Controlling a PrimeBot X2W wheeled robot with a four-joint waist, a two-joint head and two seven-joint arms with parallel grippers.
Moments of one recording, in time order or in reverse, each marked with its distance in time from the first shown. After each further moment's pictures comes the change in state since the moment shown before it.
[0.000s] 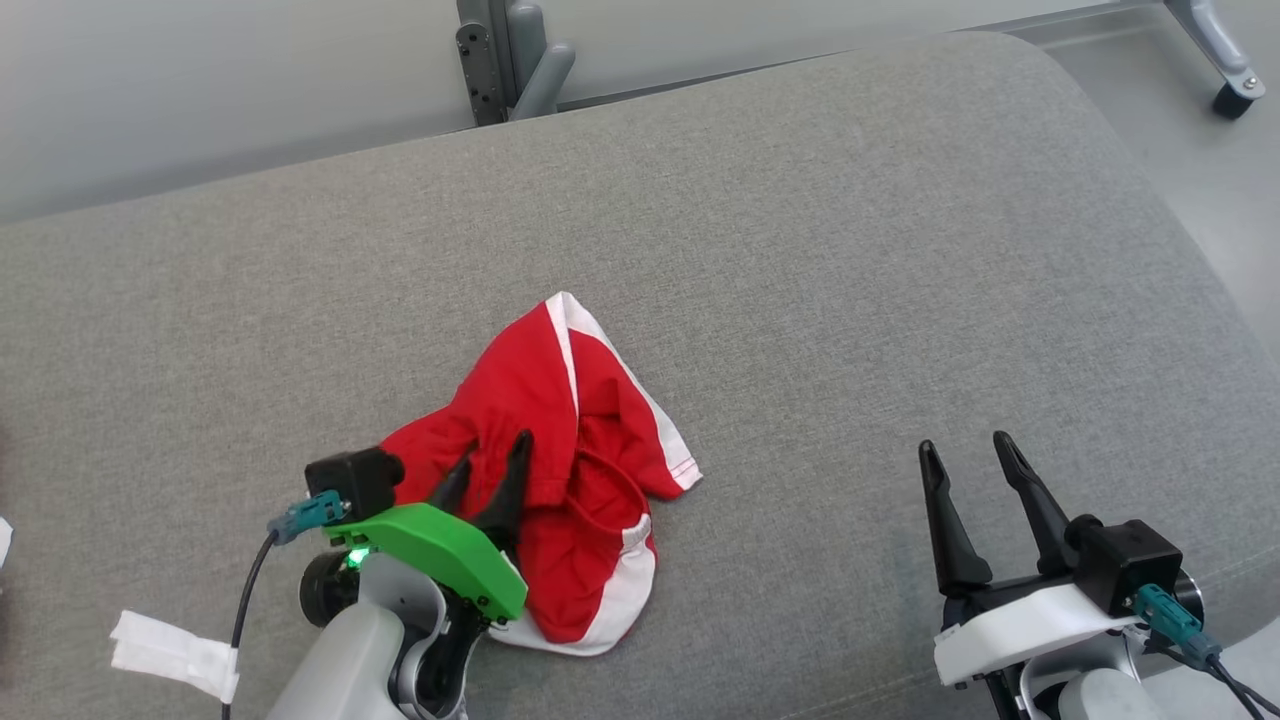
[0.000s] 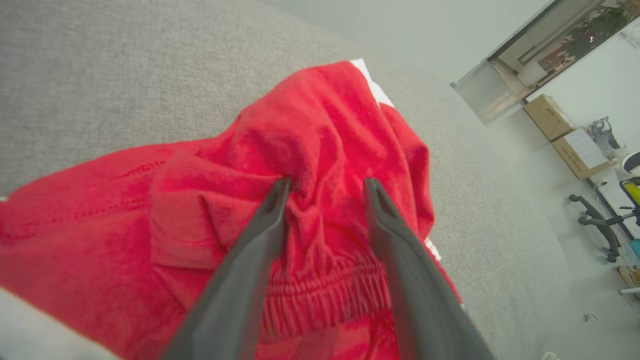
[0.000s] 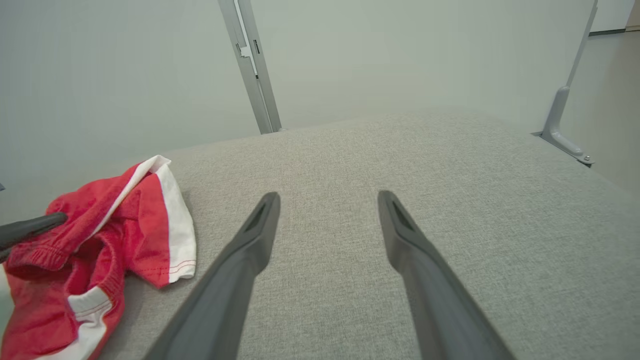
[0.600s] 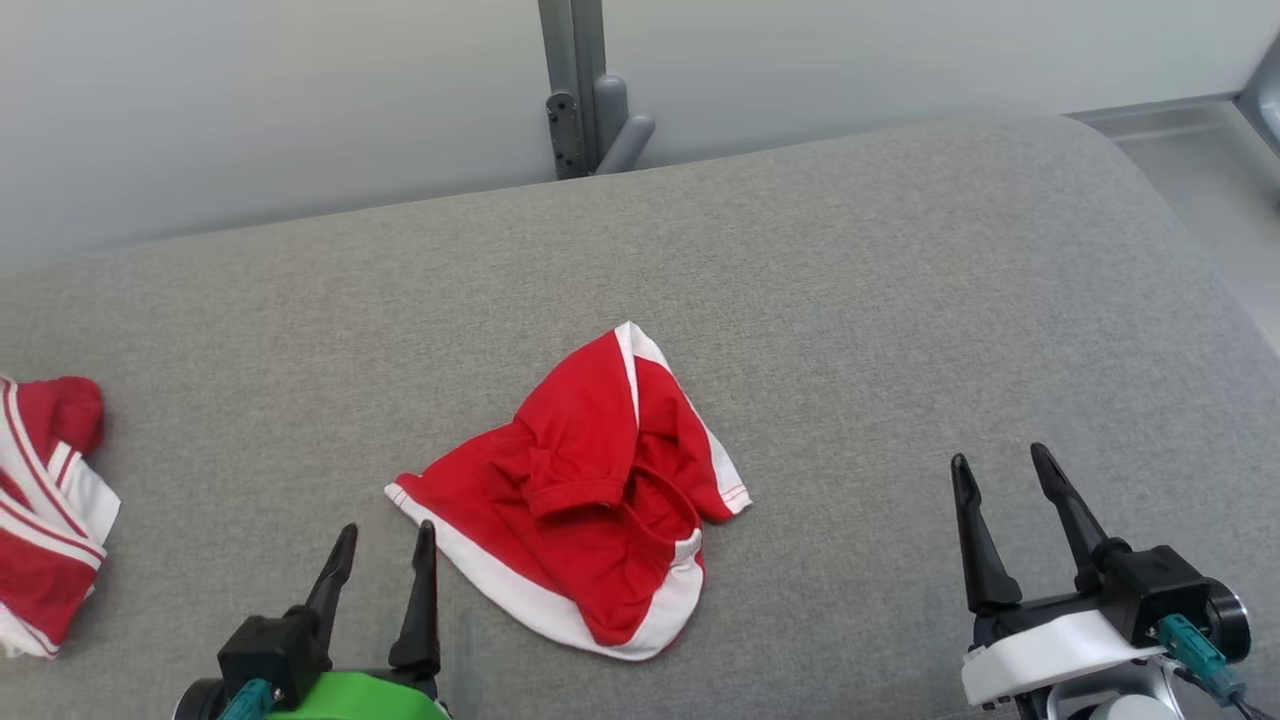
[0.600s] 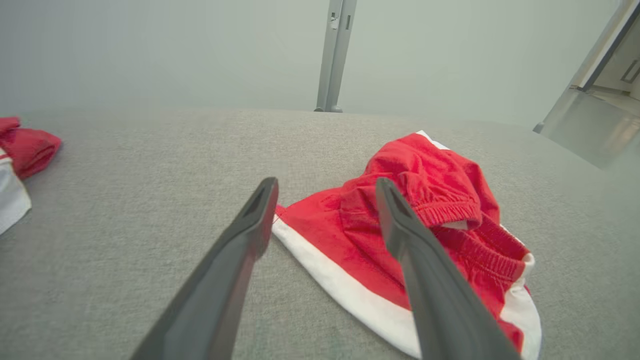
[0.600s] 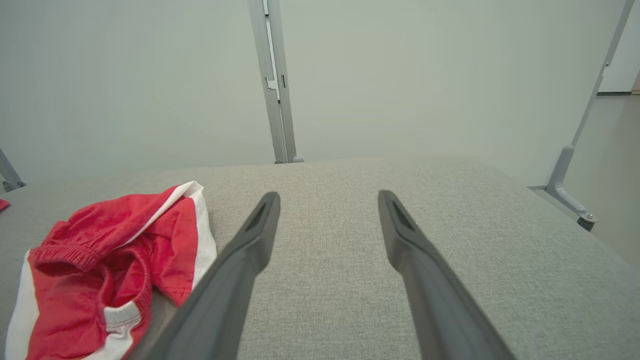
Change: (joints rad) left arm 0.321 0.151 0.030 -0.373 0.281 0.203 -0.220; right arm 0.068 0.001 -0.044 -0.073 -0.077 0.000 0.000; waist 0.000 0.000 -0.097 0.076
